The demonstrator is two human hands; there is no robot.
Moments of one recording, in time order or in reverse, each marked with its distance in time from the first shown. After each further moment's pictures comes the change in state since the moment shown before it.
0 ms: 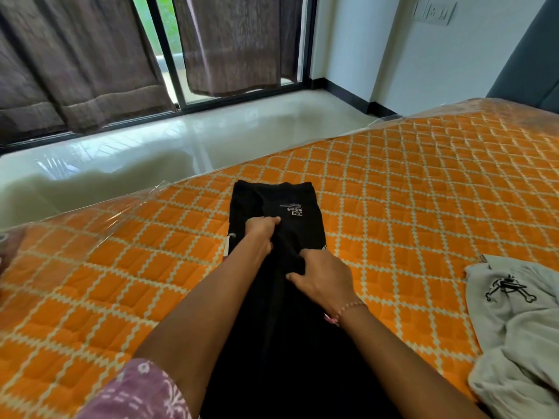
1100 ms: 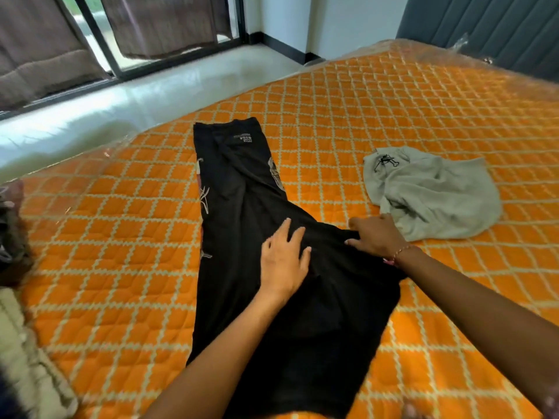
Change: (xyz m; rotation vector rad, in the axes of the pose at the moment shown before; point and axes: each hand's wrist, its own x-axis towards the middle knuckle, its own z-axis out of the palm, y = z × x) left_hand -0.243 -0.210 -0.064 1.149 -0.116 1.169; right_hand -0.220 0.136 -0.013 -0.356 -0.133 0.095
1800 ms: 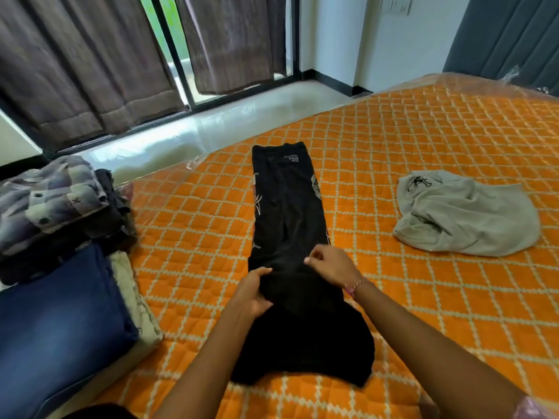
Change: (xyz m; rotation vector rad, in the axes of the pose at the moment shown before) left_hand -0.075 -0.035 -0.112 -1.454 -0.102 -1.328; right_hand -0.069 -0.140 -0.026 0.743 0.002 -0.092
